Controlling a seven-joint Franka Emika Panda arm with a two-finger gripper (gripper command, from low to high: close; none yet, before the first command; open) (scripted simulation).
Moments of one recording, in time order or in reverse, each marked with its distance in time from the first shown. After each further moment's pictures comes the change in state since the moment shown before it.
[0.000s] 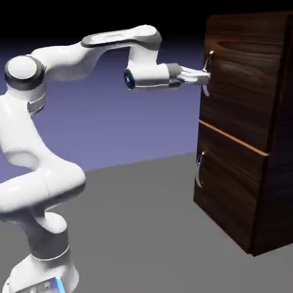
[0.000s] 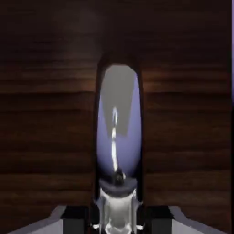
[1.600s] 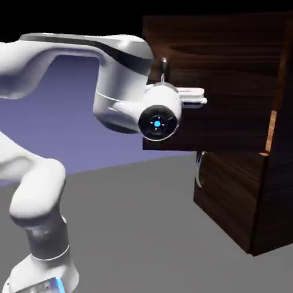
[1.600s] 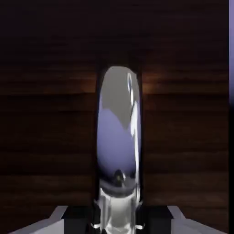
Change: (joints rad) arm 0.823 0.082 -1.624 -0.498 -1.490 -1.614 0.241
